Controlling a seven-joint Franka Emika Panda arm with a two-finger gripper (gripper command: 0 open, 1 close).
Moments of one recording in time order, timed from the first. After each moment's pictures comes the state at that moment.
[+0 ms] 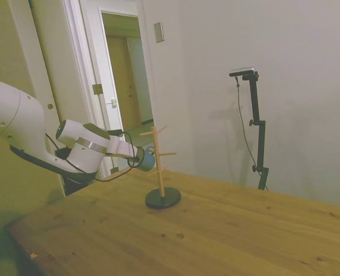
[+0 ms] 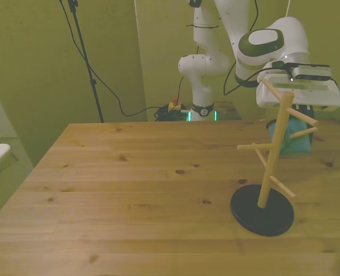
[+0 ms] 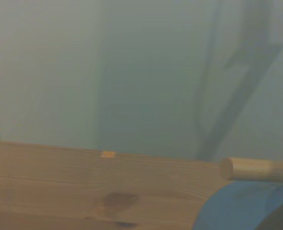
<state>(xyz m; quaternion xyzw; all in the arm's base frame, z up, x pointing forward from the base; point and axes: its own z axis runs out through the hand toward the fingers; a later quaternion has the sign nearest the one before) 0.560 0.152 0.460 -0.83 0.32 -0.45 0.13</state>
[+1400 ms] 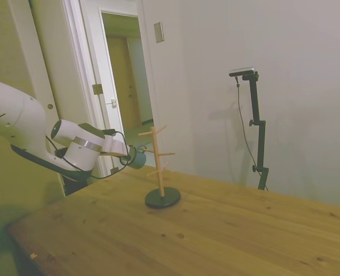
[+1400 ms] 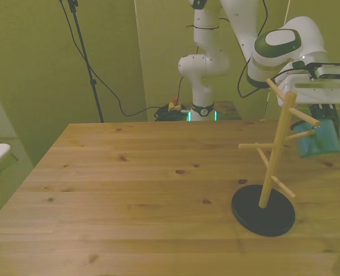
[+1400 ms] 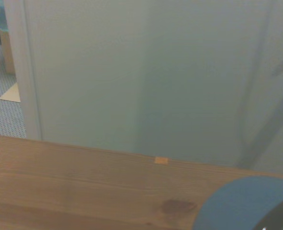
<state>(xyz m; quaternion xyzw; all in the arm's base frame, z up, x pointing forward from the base) 0.562 0.200 0.459 -0.84 0.29 -0.44 0.16</state>
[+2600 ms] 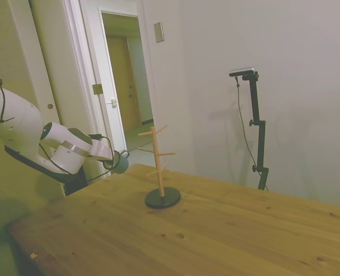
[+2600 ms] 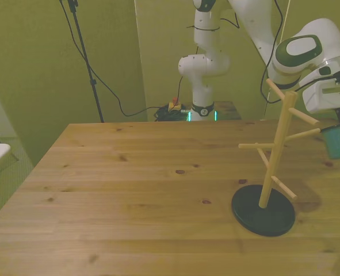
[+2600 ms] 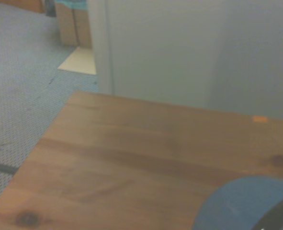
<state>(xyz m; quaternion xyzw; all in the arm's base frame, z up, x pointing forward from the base) 0.529 0.281 0.440 -0.87 0.26 -0.36 0.19</state>
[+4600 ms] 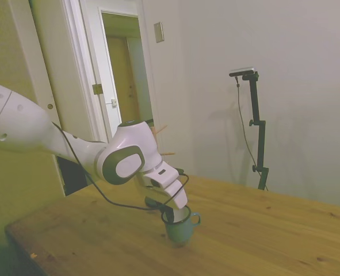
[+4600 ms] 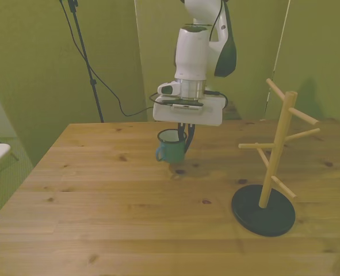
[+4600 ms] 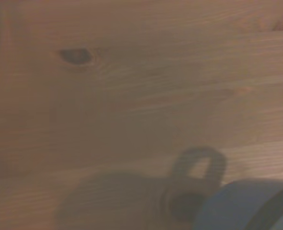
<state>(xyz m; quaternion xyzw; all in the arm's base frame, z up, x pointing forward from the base) 0.516 -0.123 0.399 -0.88 0.46 -0.12 0.02</state>
